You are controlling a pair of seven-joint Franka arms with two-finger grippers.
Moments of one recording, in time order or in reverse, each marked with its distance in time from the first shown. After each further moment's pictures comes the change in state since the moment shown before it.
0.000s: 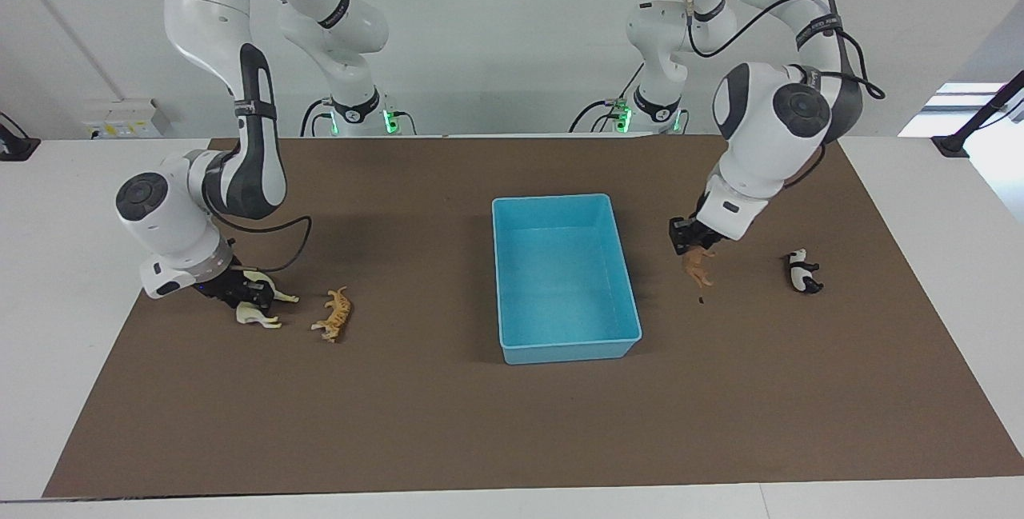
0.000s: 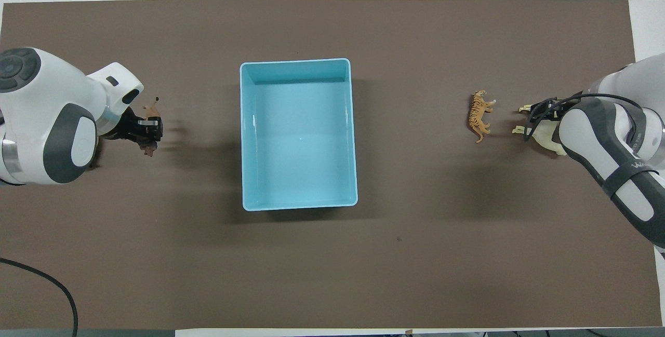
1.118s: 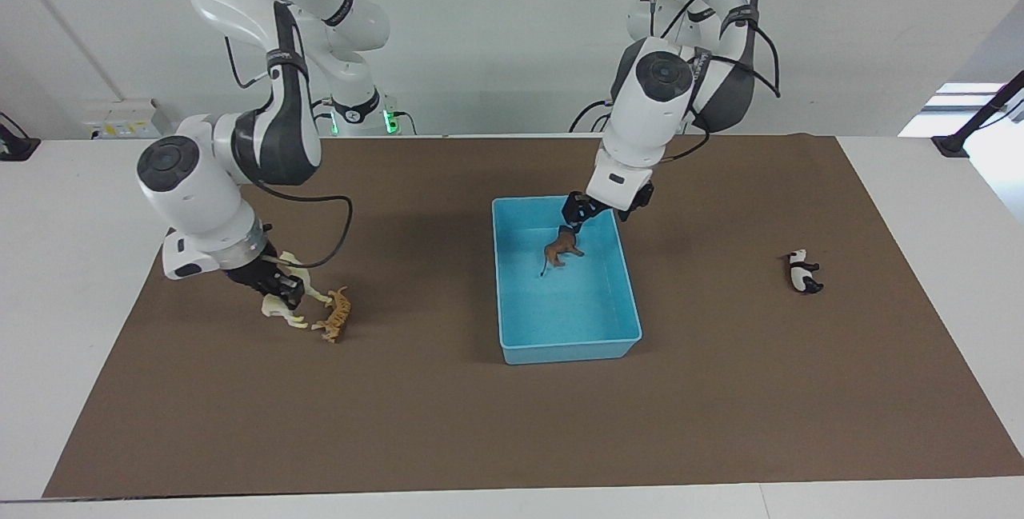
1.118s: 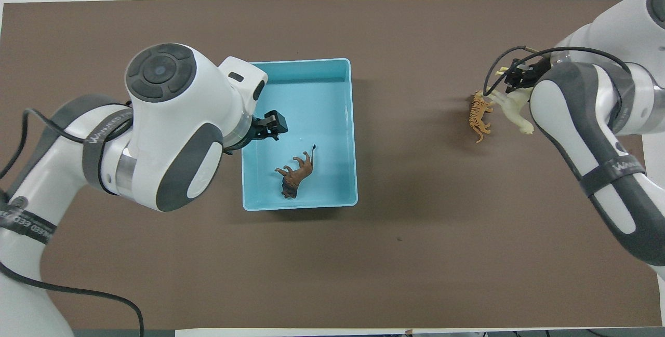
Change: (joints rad) left arm -0.212 -0.032 0.040 -0.046 0.040 0.017 -0.273; right arm 0.217 -0.037 0.023 0.260 0.000 -0.285 0.515
